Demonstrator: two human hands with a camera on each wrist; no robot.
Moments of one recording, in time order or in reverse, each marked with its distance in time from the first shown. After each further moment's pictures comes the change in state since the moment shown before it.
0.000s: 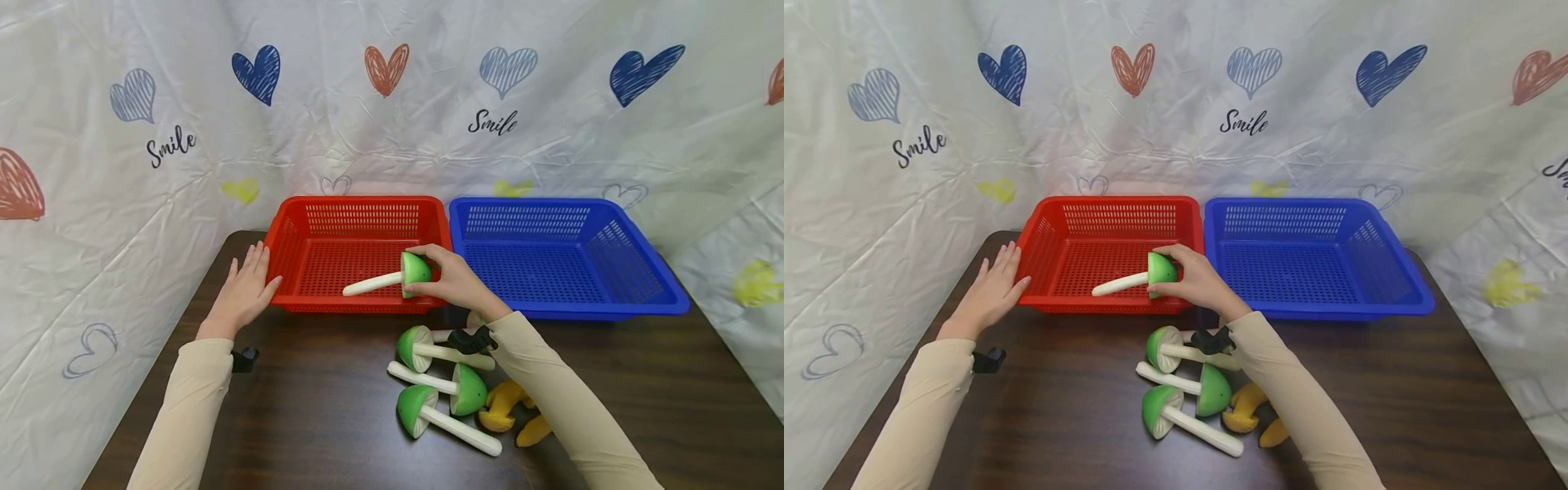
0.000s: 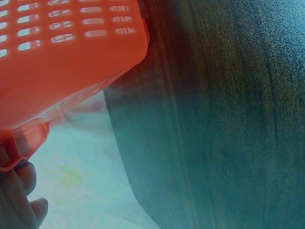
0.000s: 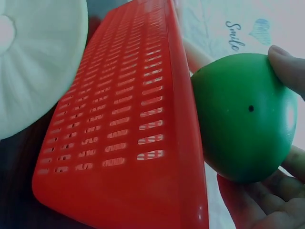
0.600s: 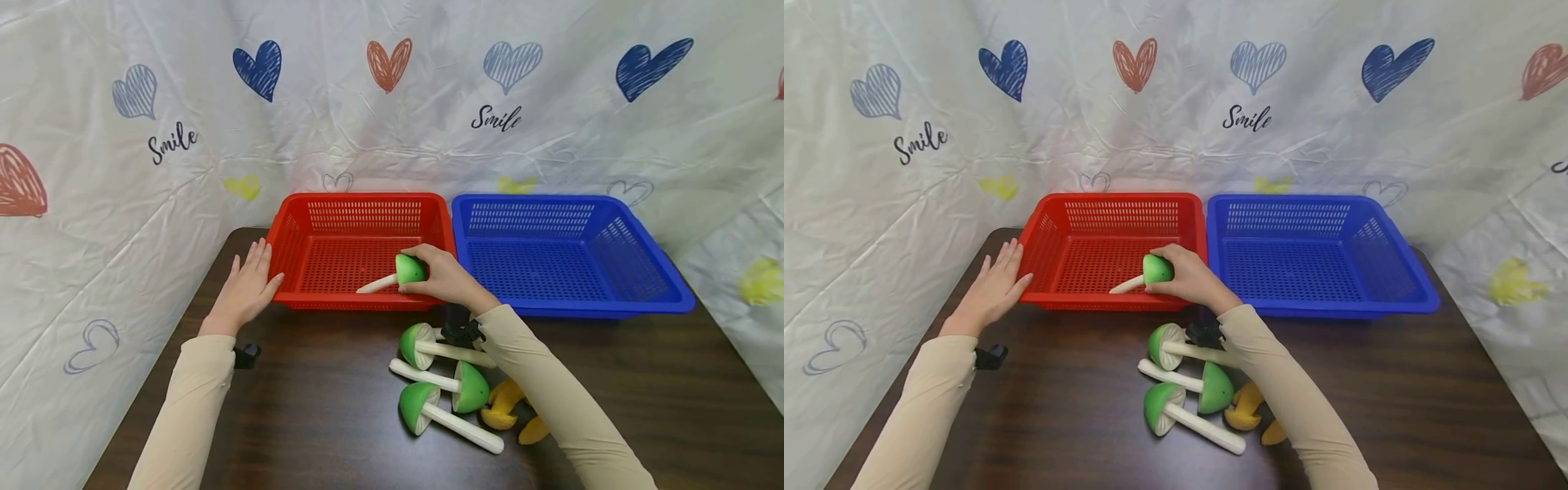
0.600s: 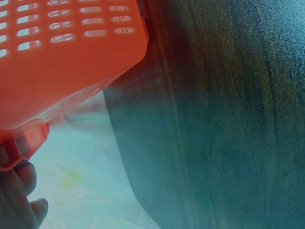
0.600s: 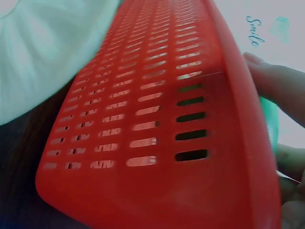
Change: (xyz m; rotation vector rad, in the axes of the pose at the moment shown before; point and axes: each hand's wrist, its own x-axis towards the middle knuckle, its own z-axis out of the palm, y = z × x) left_hand 0.001 -0.001 -0.001 0.013 0.000 0.004; right_hand 0.018 0.010 0.013 -0.188 -0.042 -0.015
